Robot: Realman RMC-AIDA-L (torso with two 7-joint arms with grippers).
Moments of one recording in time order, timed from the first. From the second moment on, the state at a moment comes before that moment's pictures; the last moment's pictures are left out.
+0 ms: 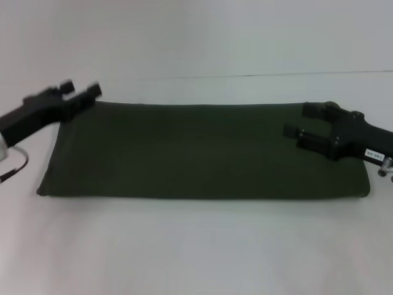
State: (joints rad) left arm -0.57 -2.12 0.41 0.59 1.82 1.20 -1.43; right arm 0.54 2.08 -0.40 -0.52 -1.95 -1.47 1.21
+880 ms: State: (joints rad) left arm -0.50 -2.09 0.41 0.91 2.43 1.38 -1.85; right arm 0.51 2.09 -0.42 -0.50 -1.95 -1.49 1.21
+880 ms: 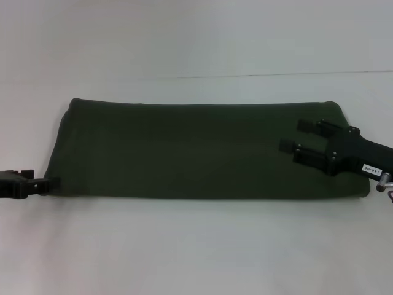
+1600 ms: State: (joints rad) left arm -0.50 -2.10 0.50 0.86 2.47 1.26 -1.89; right arm 0.52 2.09 -0.43 -0.50 -1.95 -1.50 1.21
